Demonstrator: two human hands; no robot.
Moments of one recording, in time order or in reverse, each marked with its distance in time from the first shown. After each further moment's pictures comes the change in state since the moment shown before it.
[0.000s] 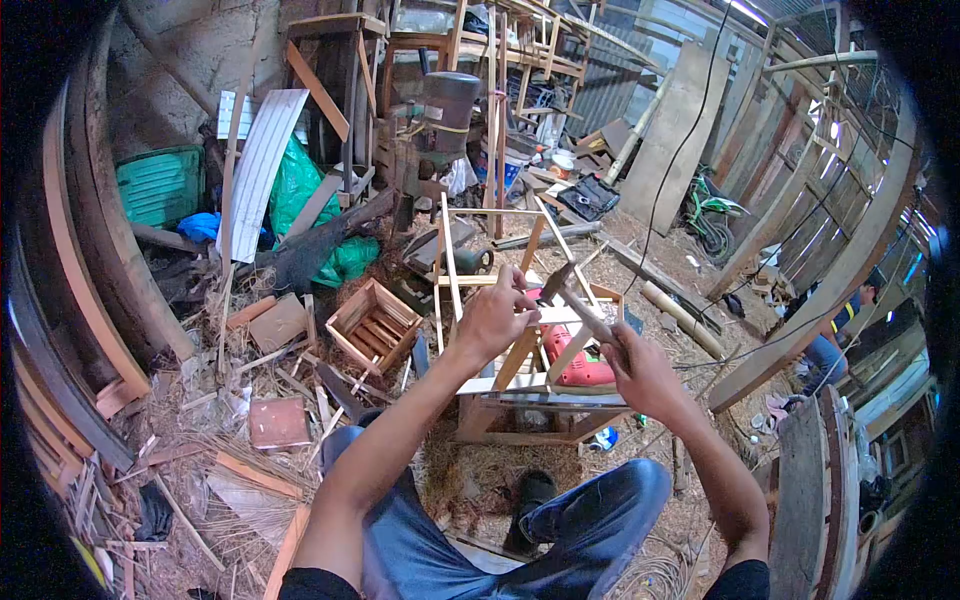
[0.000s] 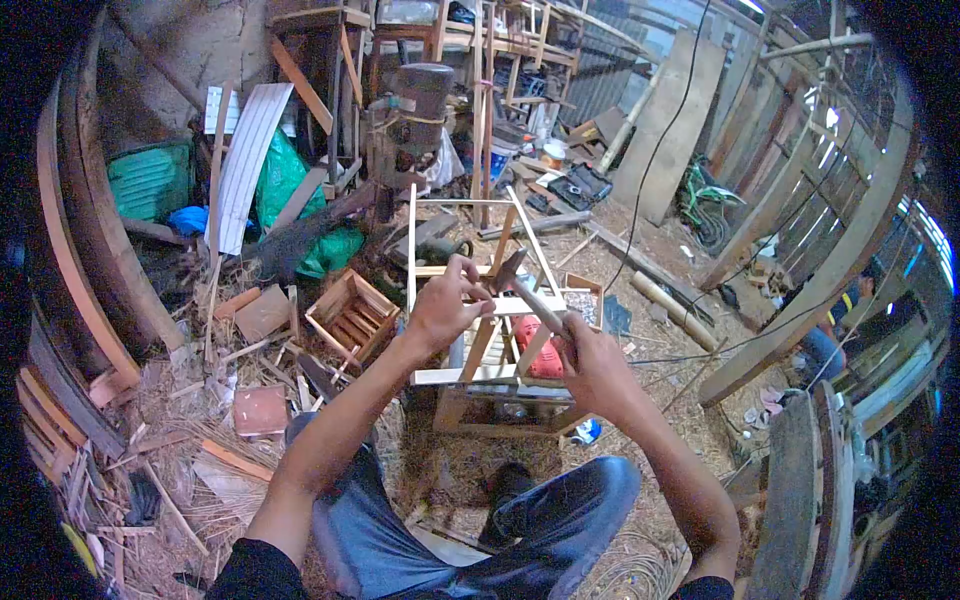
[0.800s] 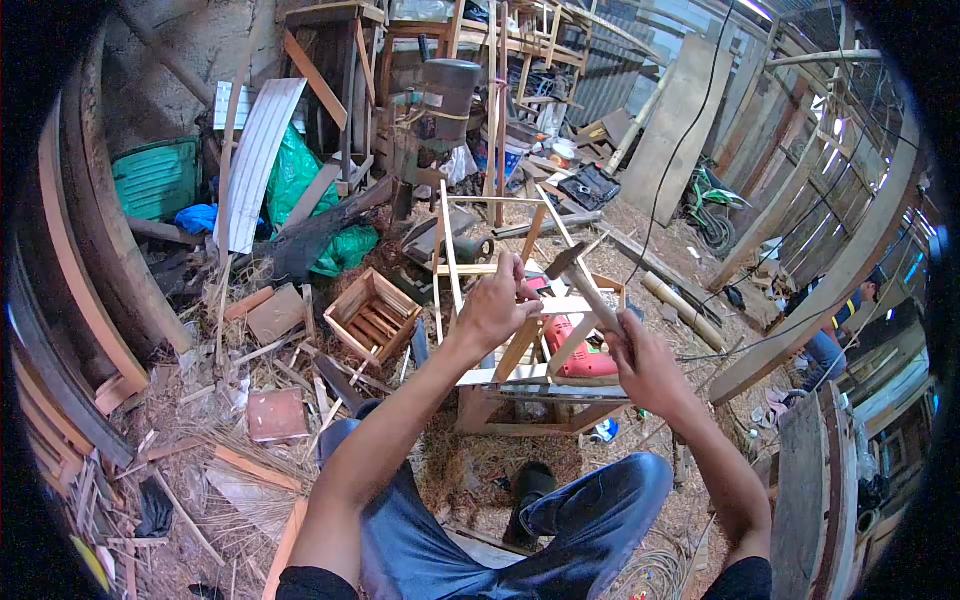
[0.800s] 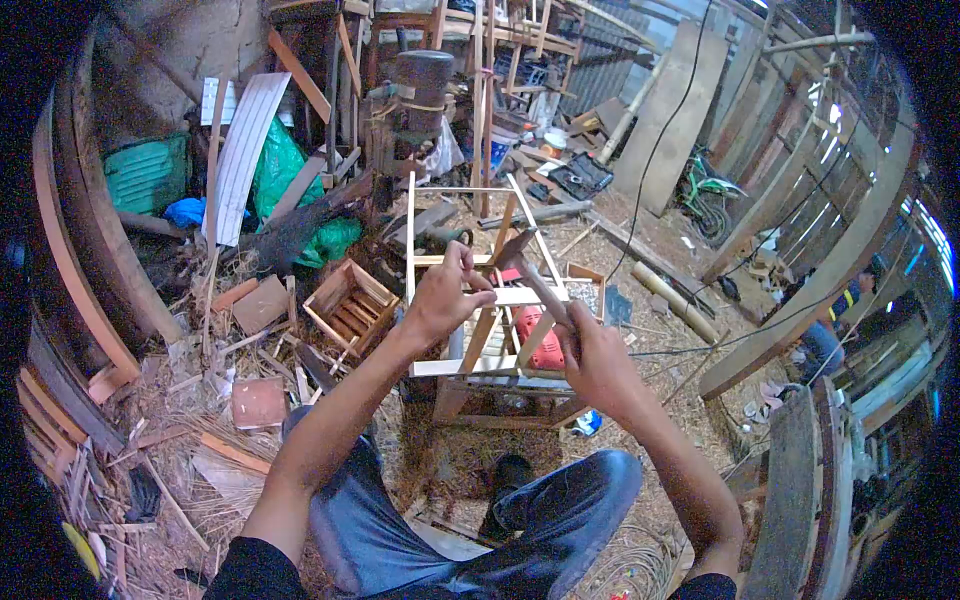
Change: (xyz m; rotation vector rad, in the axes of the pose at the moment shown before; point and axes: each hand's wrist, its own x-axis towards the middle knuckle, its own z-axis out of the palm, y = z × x) left_hand 0.004 0.002 -0.001 -0.059 -0.011 -0.034; right_hand -0.001 0.001 0.004 0.036 0.030 0.061
